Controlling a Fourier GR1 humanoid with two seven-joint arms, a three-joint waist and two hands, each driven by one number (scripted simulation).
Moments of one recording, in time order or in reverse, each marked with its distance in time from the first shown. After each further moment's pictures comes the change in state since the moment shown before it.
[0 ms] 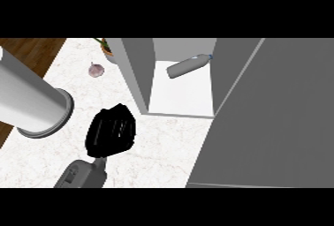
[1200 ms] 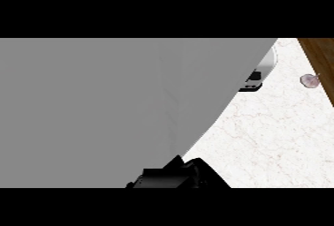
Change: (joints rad) left arm 0.724 0.313 0.220 -0.676 0.191 -0.164 0.007; right arm -0.641 0.521 -0.129 0.276 0.029 0.011 0.478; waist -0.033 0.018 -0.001
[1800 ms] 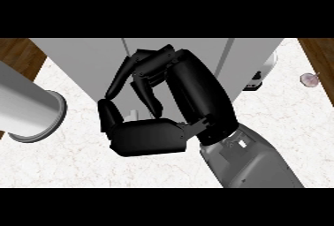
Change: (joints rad) left arm 0.090 0.033 0.161 0.022 0.096 -0.158 0.001; right arm -0.243 0.048 -0.310 0.447 -0.195 0.143 -0.164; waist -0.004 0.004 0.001
